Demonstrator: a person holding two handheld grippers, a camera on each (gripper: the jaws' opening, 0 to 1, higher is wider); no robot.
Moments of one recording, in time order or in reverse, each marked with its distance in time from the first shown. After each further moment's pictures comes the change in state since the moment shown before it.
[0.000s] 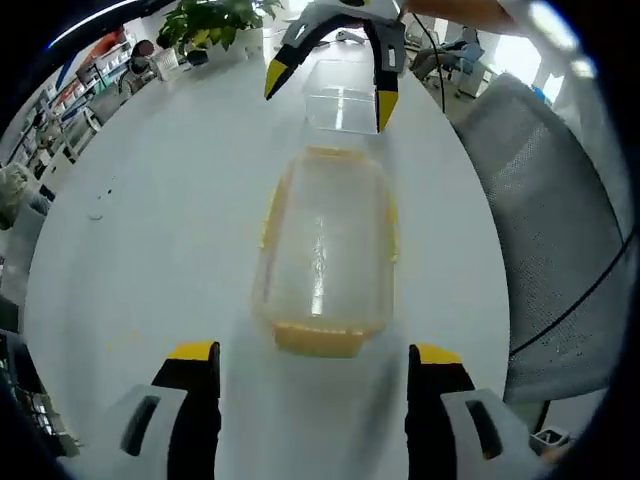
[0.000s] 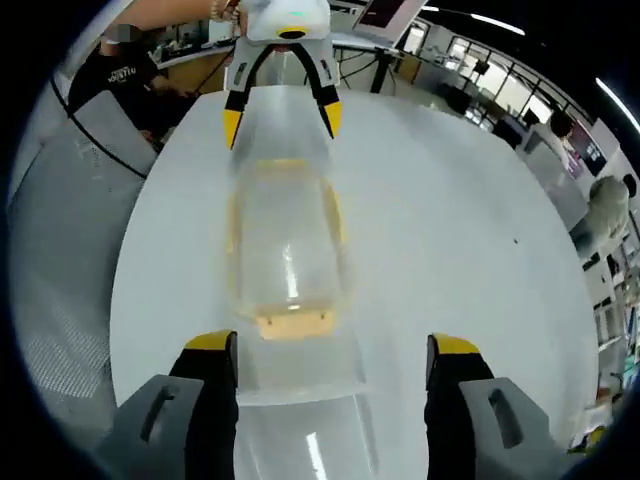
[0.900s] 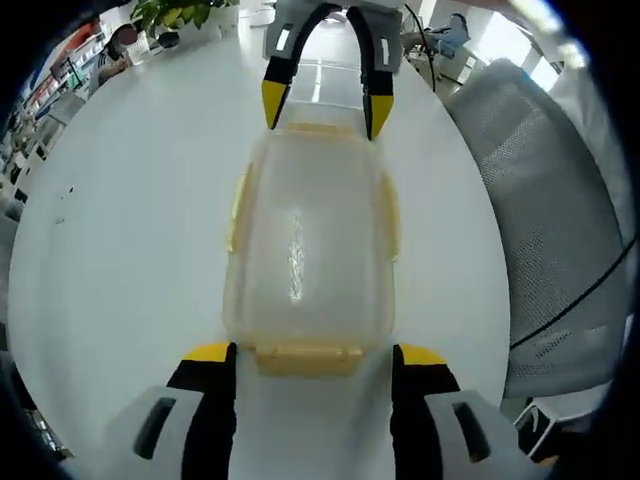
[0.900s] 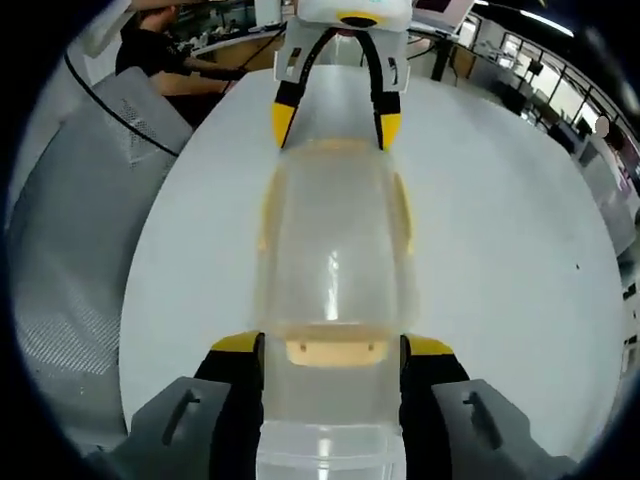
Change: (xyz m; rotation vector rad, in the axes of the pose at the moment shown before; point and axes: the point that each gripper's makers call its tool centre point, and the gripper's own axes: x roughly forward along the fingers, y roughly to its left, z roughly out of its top) left arm 0.028 -0.006 -0.004 0.038 0.080 -0.105; right arm 0.036 0.029 0.004 -0.093 0.054 0.201
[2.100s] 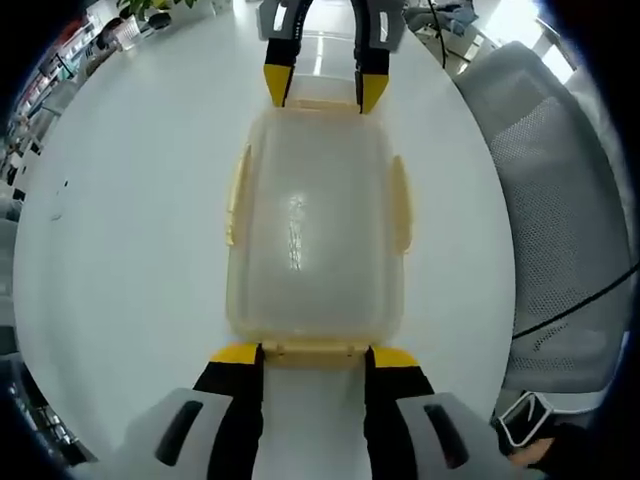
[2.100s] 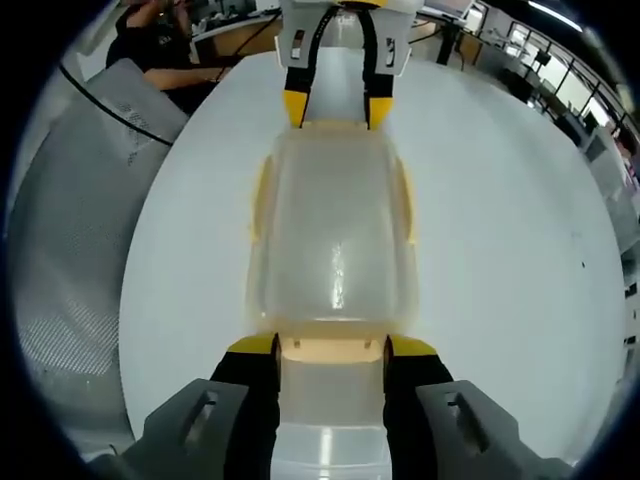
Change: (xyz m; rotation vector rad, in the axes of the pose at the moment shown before) left arm 0.002 -0.002 -0.012 0.010 0.140 0.024; right arm 0.011 0.005 -0.003 0.014 0.087 0.012
